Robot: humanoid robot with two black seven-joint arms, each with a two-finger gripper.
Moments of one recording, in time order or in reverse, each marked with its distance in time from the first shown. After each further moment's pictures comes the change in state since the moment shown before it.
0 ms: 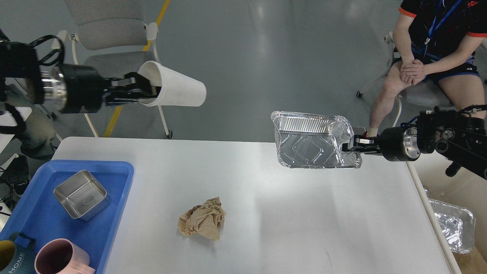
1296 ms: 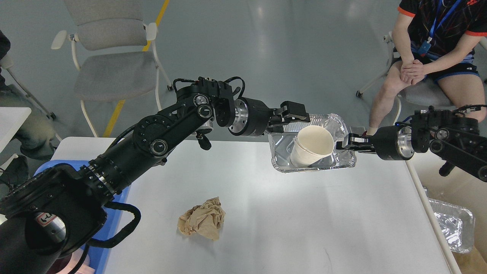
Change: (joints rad) left arm -0.133 -0.809 0.105 0.576 0.212 0.161 0.009; right arm -0.007 0.019 0.015 0.003 0.000 -0.016 0.004
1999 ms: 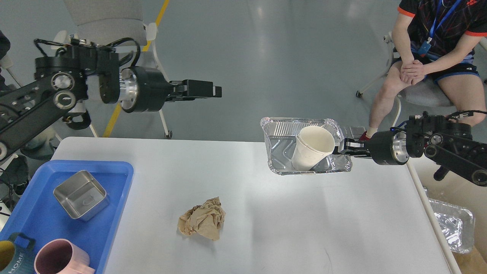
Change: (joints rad) left arm 0.068 0.728 0.047 -0.621 -0.012 -0.030 -0.023; right arm -0.022 0.021 -0.001 -0.003 0.003 -0.008 -0.001
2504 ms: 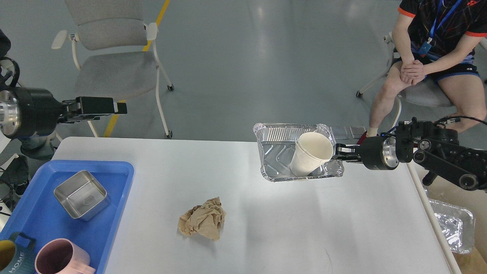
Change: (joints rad) left arm 0.200 0.586 -0.011 -0.180 -0.178 0.021 -0.085; right arm -0.023 0.059 0.000 -0.008 -0.001 -0.025 -0.014
